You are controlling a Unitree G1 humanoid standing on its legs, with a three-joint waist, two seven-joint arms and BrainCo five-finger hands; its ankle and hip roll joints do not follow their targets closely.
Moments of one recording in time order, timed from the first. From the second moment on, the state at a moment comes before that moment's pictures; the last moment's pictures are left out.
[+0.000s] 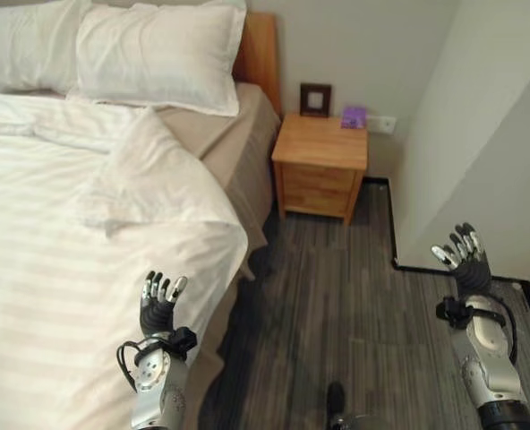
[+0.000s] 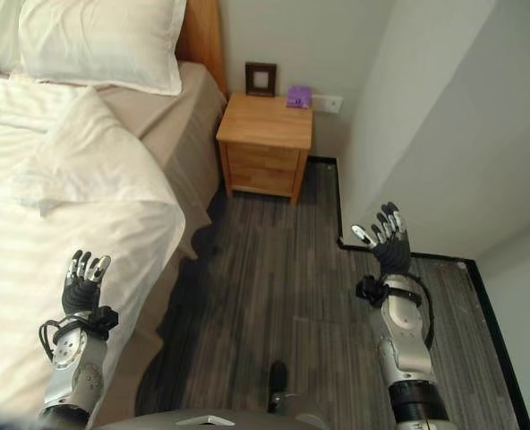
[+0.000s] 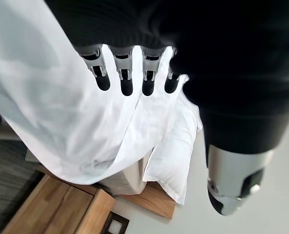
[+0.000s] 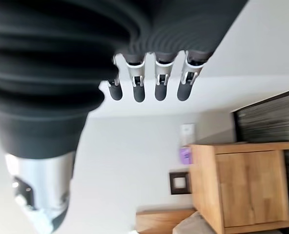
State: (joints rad) left arm 0.09 0.17 0.12 0.34 -0.61 -0.28 0.14; right arm 0.03 -0.34 -0.07 0.15 0.43 -0.22 -0.16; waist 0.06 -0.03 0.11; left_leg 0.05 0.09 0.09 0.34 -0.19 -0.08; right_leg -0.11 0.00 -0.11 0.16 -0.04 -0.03
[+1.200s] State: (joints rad) left arm 0.15 0.23 0.18 0.33 -0.72 -0.27 0.07; right arm 0.11 -0.38 -0.01 0.11 0.39 -0.19 -0.03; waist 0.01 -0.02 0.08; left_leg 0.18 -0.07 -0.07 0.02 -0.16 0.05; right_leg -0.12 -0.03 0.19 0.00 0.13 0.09
